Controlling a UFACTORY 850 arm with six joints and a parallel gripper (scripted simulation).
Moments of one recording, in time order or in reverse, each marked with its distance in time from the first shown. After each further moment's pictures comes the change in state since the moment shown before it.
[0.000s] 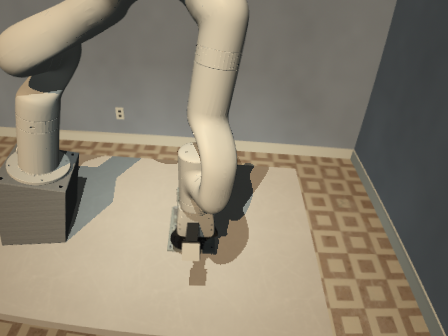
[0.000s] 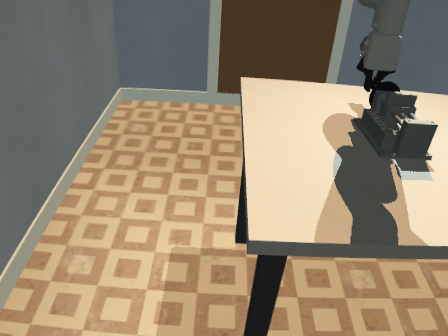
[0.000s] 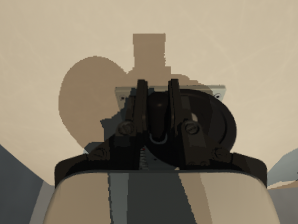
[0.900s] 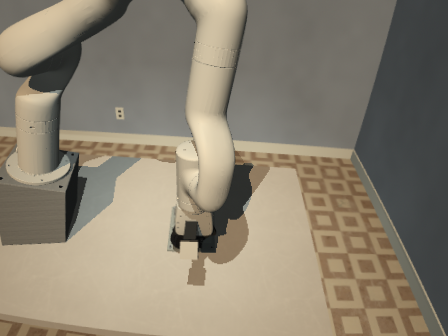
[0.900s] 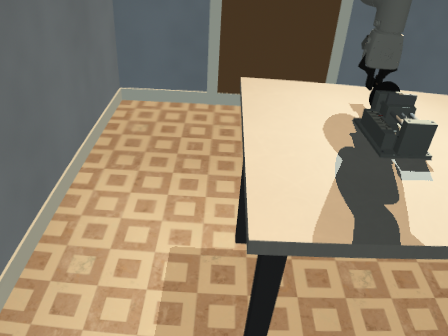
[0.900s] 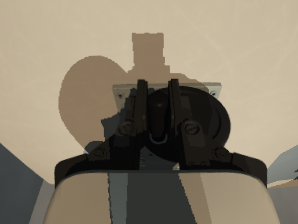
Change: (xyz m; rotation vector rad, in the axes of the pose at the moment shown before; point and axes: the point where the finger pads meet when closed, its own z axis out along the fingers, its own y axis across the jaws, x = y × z) arm 0.000 0.004 -0.005 0.000 0.000 0.000
